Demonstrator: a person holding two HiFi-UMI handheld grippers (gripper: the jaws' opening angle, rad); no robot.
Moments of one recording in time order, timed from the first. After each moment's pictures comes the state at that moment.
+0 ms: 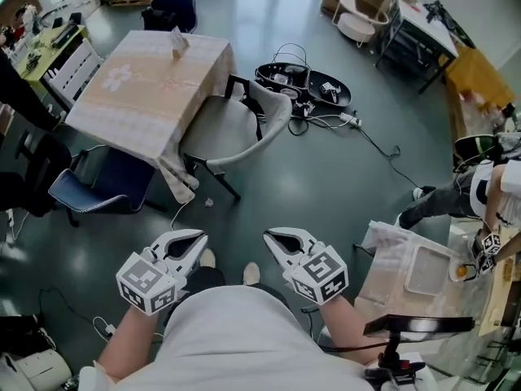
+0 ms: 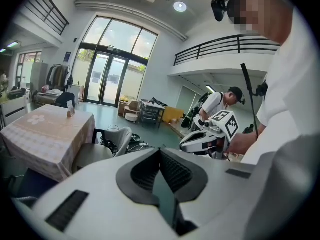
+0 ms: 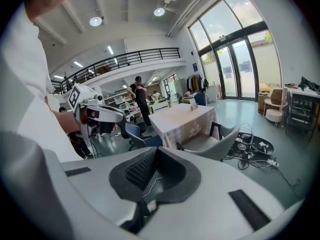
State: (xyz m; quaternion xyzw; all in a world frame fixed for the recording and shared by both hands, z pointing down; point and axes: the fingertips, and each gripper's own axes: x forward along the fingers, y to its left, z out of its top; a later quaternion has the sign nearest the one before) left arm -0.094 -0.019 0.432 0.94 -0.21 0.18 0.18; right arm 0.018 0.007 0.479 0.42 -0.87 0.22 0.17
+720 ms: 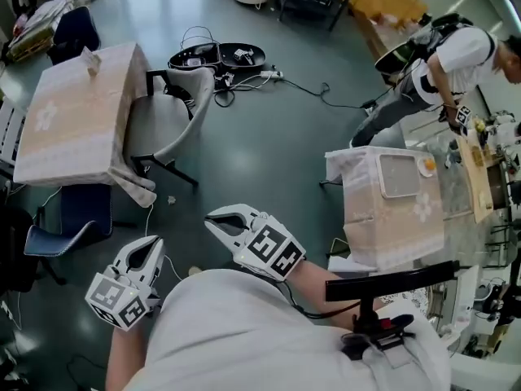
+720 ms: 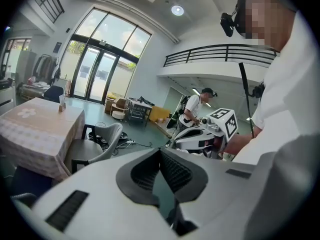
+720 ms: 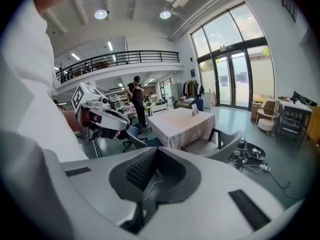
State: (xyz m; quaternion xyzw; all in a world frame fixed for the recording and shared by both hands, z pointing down) left arm -0.172 0.020 0.428 0.96 -0.13 0.17 0.19; right arm -0.083 0.043 0.453 0.46 -0.85 0.18 0.17
